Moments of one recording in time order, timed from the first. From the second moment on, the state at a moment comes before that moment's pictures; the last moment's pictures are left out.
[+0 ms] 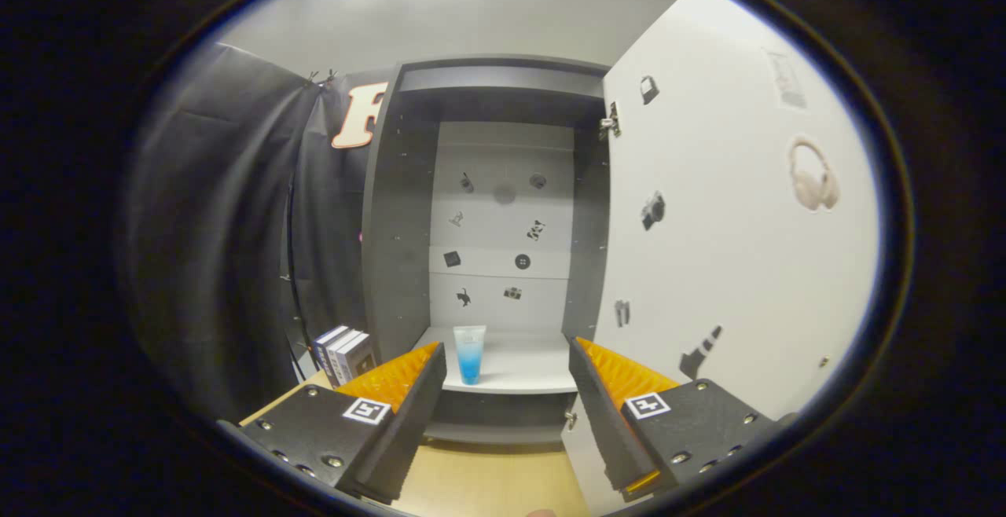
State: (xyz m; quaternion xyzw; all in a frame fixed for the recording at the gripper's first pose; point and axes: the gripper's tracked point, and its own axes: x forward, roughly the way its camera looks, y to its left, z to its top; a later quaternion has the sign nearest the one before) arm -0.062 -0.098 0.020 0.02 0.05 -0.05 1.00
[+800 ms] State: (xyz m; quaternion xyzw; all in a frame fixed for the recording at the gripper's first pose) arm -0.245 -0.252 0.006 0.02 0.08 -0.26 0.96
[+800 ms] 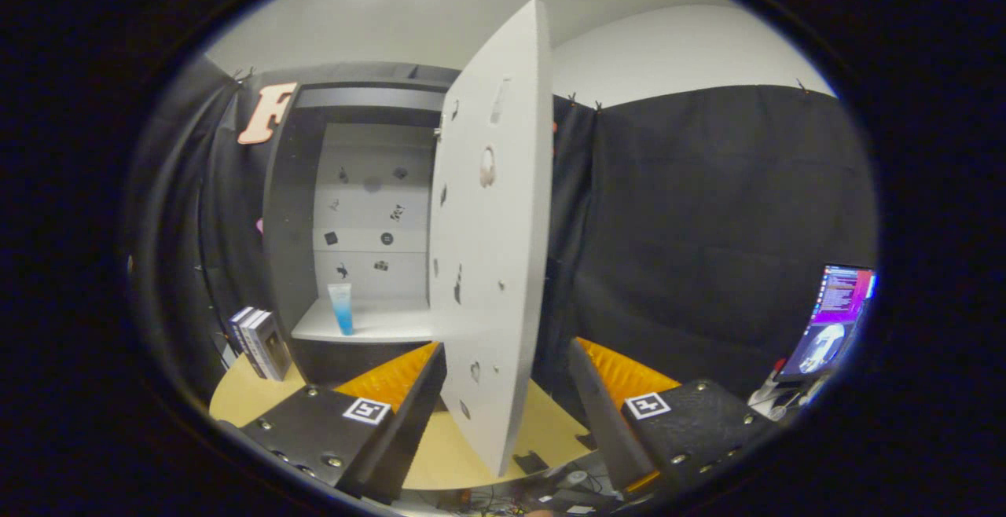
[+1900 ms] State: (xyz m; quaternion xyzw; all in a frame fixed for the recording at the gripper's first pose) arm -0.210 -0.340 -0.021 0.06 0.11 -0.29 0.95
